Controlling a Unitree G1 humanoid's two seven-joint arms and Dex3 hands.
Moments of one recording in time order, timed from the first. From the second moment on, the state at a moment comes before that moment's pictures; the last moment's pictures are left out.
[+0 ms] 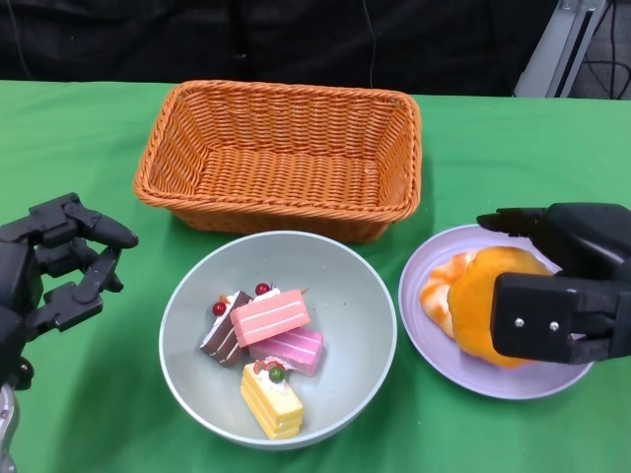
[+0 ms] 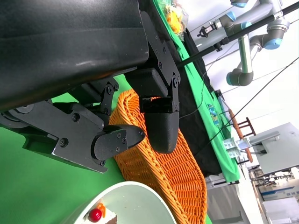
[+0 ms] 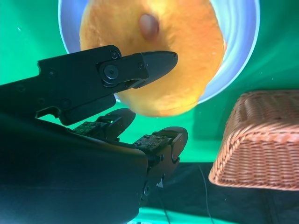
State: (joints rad) left arm -0.28 0.24 0.20 0.60 -0.09 -0.61 -0.20; right arm -0.37 -0.48 0.33 0.11 -0.68 0.13 0.30
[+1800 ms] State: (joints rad) left arm -0.28 0.24 0.20 0.60 -0.08 -0.61 -0.20; right arm -0.30 -0.49 0.32 0.04 -0.71 0.16 0.30
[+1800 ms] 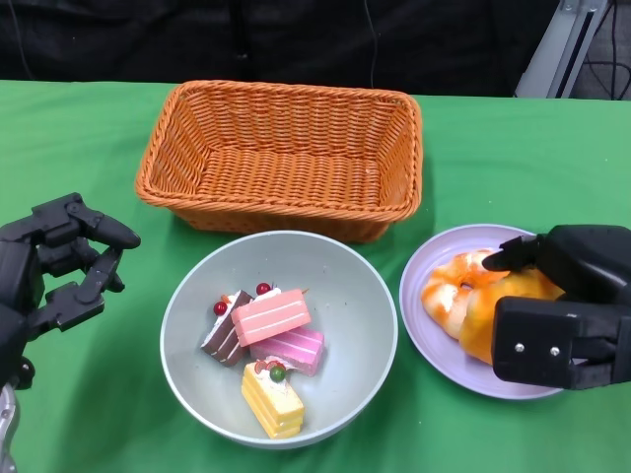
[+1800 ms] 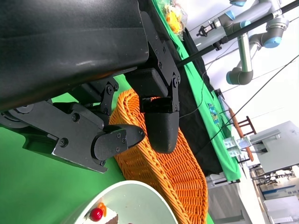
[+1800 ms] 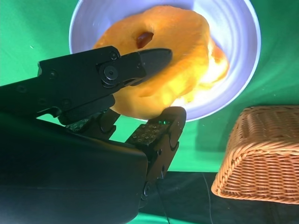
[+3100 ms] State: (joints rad) left arm -0.27 0.24 0.19 0.59 -0.08 -0.61 -0.20; right arm -0.36 -0.49 0.29 0.12 -0.62 0.14 0.35
